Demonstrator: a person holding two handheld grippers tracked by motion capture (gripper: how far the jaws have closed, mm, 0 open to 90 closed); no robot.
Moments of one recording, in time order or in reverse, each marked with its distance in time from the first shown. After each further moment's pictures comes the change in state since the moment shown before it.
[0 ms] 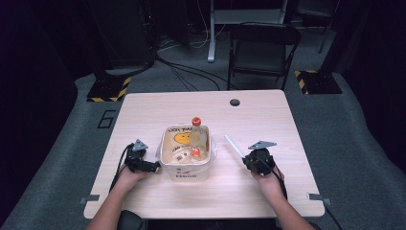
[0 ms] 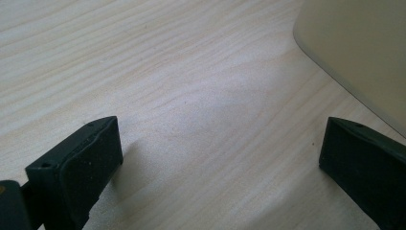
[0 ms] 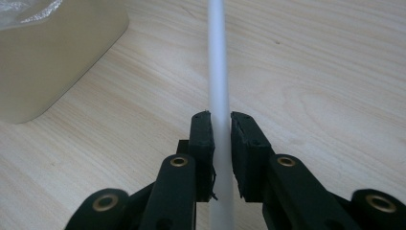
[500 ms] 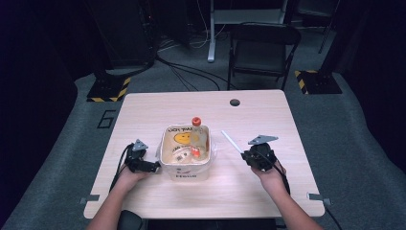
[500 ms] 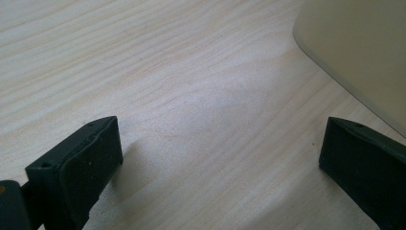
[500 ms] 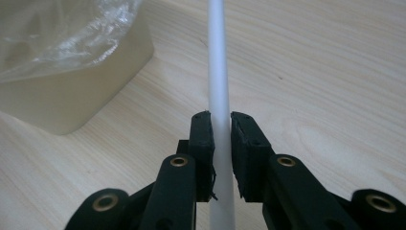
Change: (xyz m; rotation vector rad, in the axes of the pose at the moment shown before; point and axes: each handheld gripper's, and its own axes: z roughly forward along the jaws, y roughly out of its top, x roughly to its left) left arm 0.000 0.000 0.000 -0.002 0.001 0.000; right arm 0.006 0.024 -0.023 -0.028 0.037 -0.050
